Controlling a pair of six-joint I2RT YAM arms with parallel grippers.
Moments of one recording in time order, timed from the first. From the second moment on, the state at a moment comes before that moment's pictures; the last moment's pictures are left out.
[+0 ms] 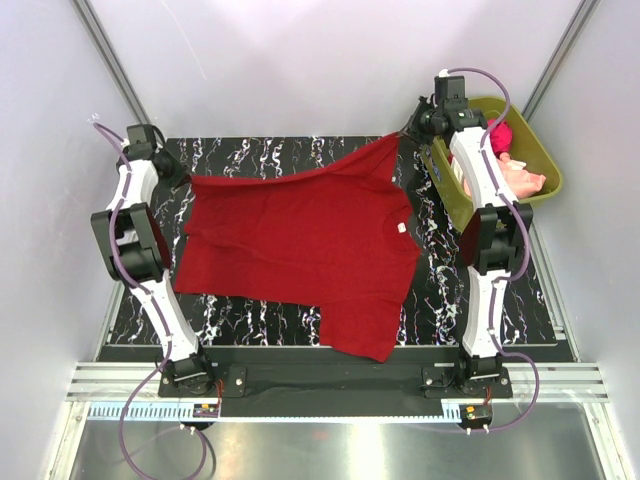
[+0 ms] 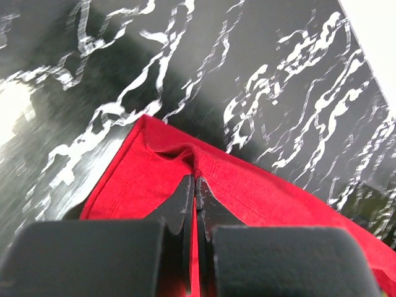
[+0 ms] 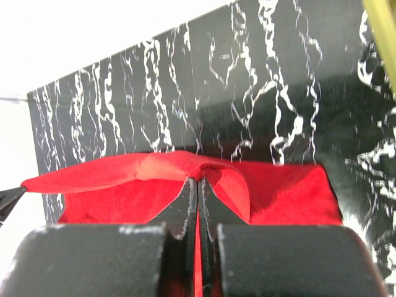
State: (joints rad) left arm 0.28 2.07 1.77 -0.56 0.17 -0.60; right arm 0.12 2.20 2.26 -0.72 -0.22 0.57
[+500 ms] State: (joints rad) left arm 0.28 2.22 1.92 -0.34 0.33 -0.70; right arm 0.09 2.36 2.47 -0.60 -0.26 0.59
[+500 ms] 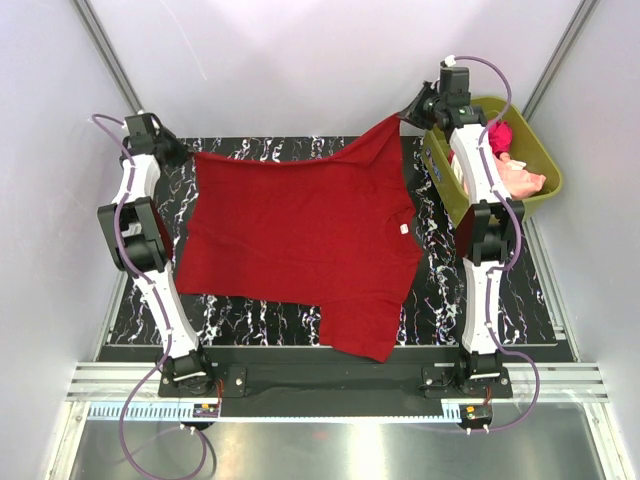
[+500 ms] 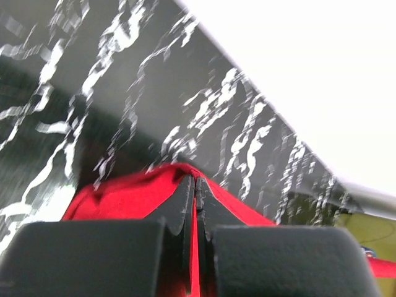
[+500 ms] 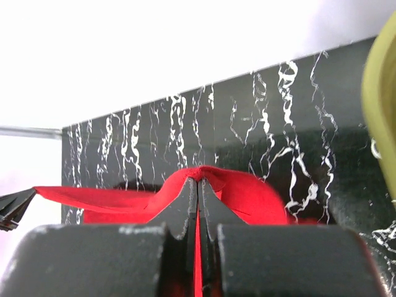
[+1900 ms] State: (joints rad) left arm 0.27 2.20 1.85 -0.74 0.23 -0.44; right arm 0.06 1.79 1.58 -0.70 -0.31 0.63
